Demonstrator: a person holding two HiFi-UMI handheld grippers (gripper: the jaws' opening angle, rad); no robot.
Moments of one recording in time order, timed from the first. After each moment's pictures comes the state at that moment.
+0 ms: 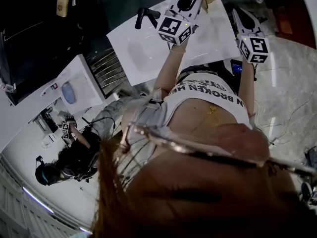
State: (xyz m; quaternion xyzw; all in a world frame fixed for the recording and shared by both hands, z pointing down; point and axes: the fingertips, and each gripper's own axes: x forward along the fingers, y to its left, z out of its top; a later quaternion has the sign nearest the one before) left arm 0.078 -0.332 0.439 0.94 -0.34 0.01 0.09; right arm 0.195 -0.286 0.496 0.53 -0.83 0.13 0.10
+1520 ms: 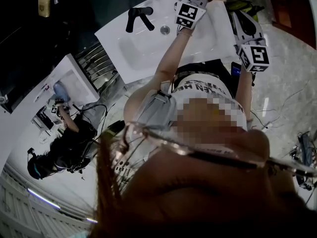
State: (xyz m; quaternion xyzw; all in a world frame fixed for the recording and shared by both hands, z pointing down) left arm 0.117 -0.401 0.586 0.93 -0.34 0.11 0.07; right arm 0.181 -0.301 0.511 0.52 -0.83 0.16 0.14
